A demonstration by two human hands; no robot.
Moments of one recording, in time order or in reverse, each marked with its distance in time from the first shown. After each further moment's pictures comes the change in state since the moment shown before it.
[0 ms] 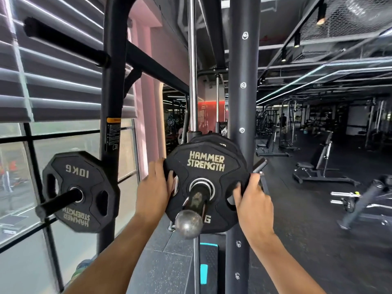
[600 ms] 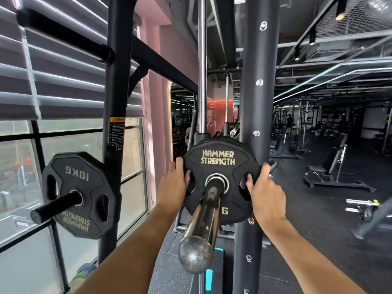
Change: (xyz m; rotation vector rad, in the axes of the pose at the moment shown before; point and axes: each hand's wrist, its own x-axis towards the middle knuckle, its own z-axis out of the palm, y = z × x) left_hand 0.035 -0.008 0.072 -0.099 -0.268 -0.137; right_hand 0.060 0.033 0.073 -0.129 -0.098 0.018
